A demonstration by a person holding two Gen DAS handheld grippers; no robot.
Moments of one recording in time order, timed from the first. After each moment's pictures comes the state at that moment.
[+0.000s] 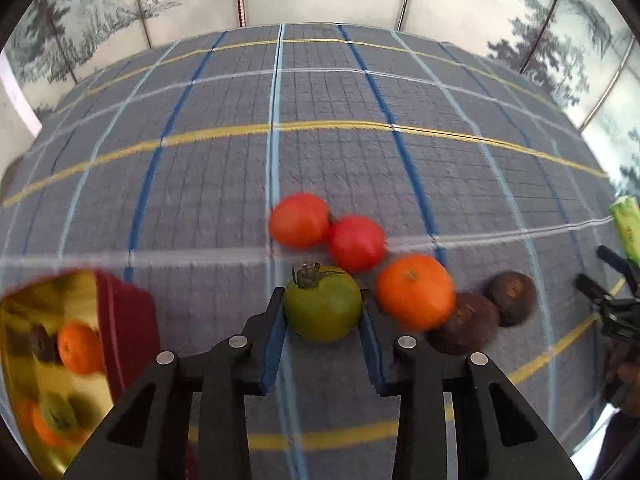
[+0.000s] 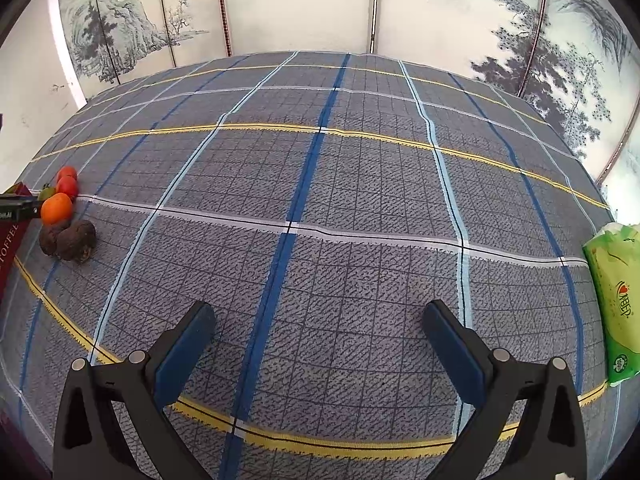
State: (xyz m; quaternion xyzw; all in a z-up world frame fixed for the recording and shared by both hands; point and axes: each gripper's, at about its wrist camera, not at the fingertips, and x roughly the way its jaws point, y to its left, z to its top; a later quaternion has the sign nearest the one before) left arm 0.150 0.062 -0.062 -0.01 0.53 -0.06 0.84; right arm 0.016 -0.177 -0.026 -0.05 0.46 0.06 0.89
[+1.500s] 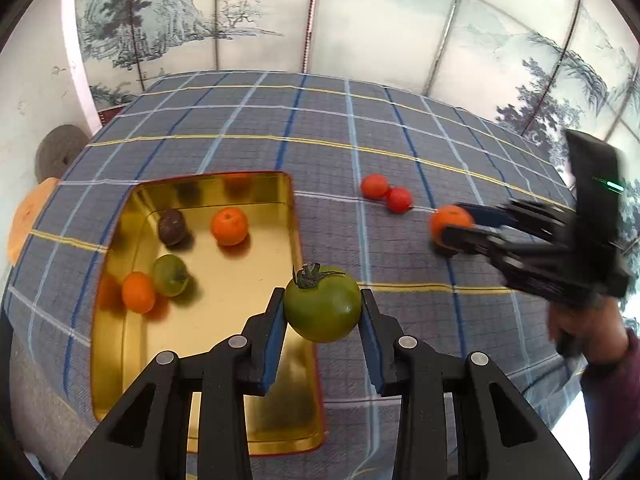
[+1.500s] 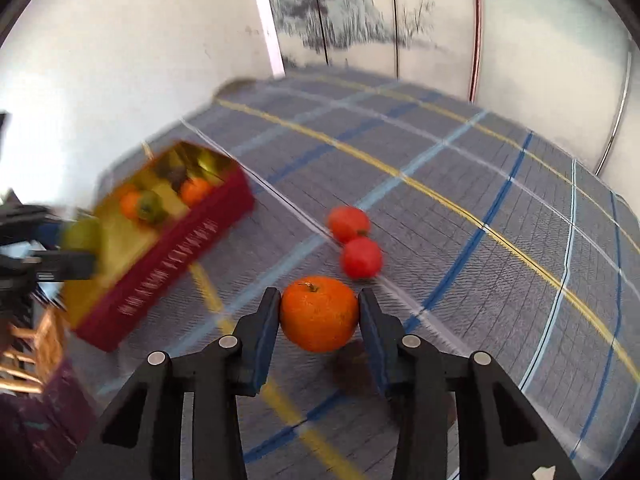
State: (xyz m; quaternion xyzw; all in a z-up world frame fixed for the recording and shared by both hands) left arm -0.005 0.143 0.014 -0.07 0.46 -0.01 0.89; right arm 0.010 0.049 0.025 -0.11 0.40 0.40 0.82
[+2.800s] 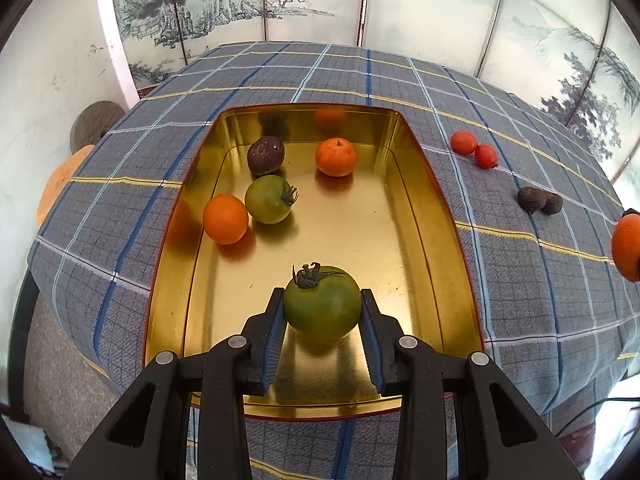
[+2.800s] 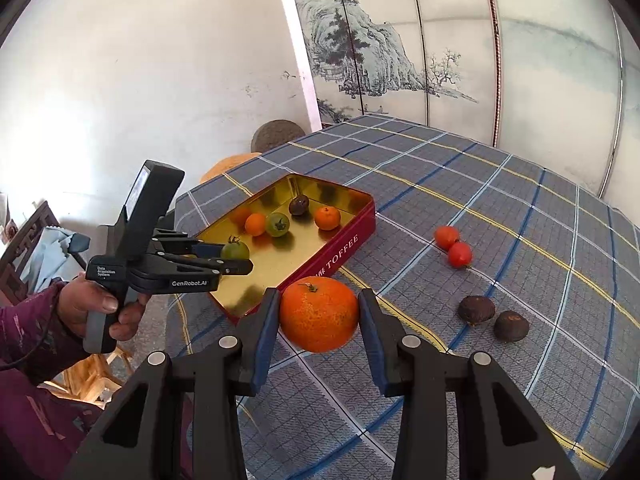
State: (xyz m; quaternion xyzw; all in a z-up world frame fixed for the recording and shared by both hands) left arm -0.046 0.205 -0.038 -0.06 0.48 0.06 0.88; right arm -0.116 0.062 0.080 -0.09 0.35 0.43 0.83
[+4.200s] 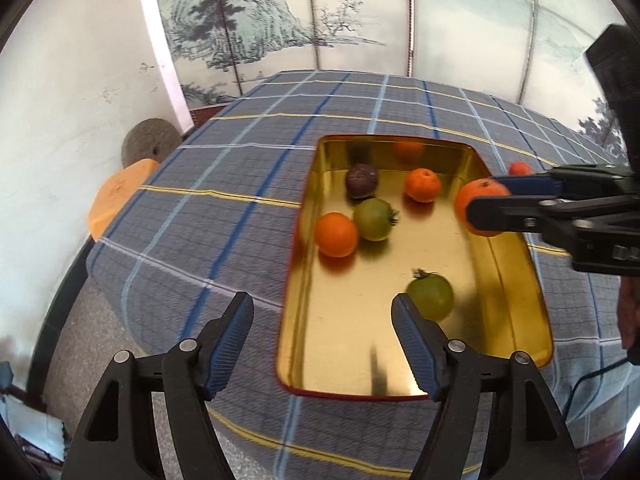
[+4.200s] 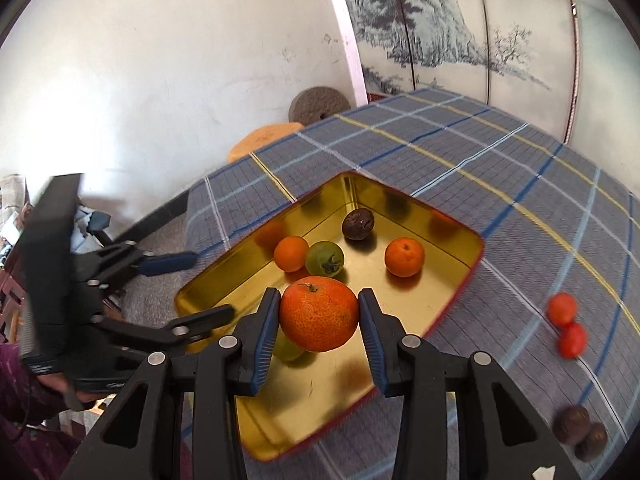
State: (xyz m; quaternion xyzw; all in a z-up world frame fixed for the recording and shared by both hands) left arm -0.080 0.252 -0.021 -0.03 0.43 0.15 0.89; right arm -0.049 0.216 0.036 -0.12 0.41 0.49 0.76
